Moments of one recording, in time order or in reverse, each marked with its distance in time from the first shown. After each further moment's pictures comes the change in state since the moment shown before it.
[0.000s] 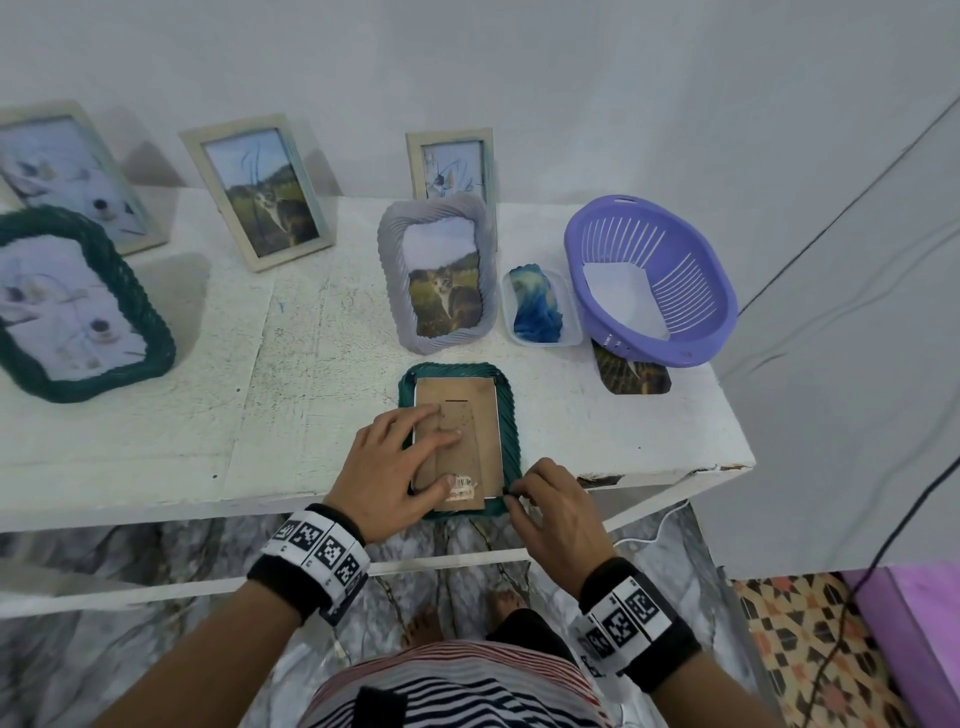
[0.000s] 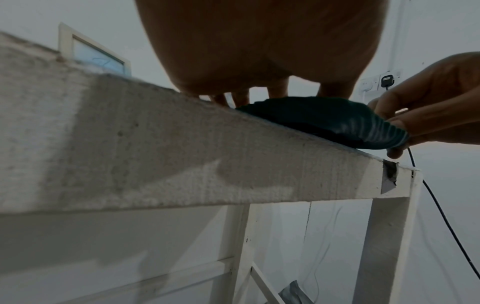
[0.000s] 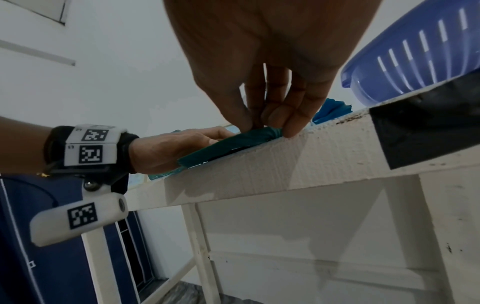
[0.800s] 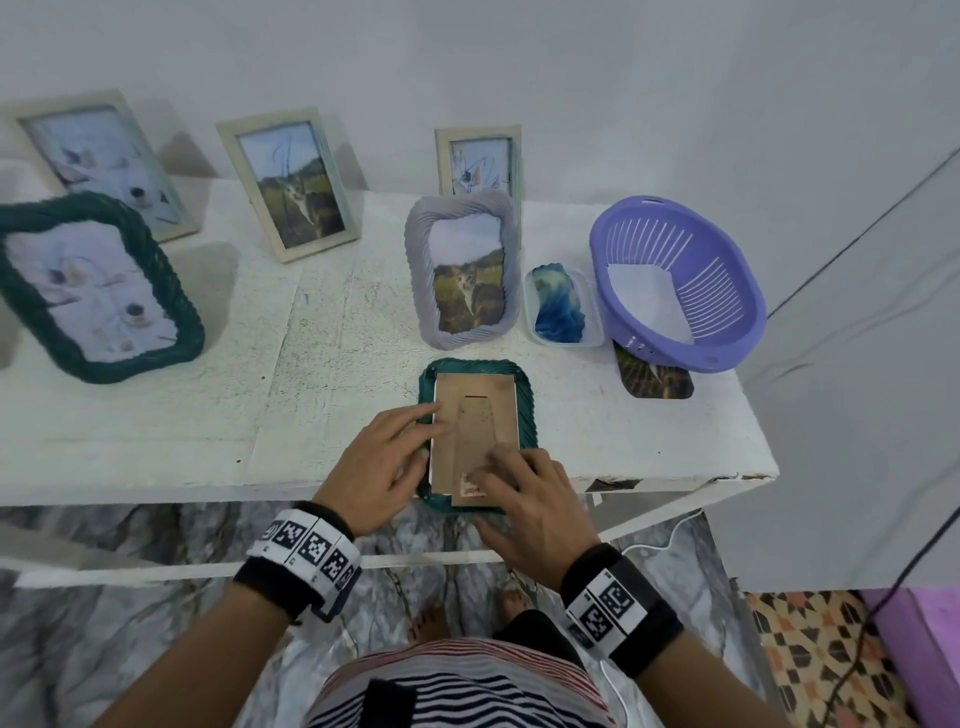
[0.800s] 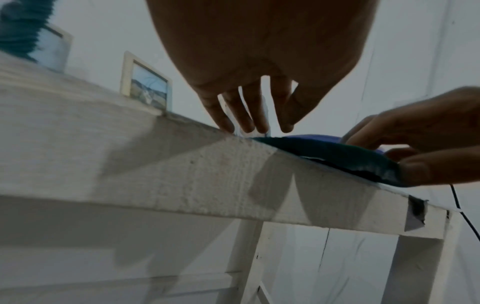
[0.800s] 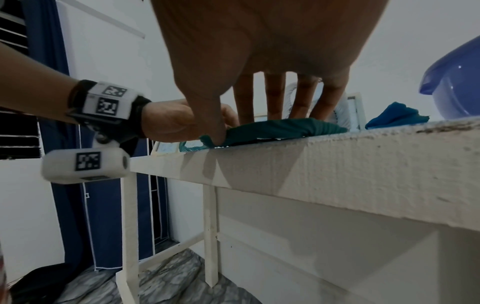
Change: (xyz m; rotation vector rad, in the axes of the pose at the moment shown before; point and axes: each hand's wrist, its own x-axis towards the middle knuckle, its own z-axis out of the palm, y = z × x) left_hand -0.016 -0.014 -0.016 -0.210 0.084 0.020; right_hand 0.017 -0.026 0.009 -0.296 -0.193 -0.202
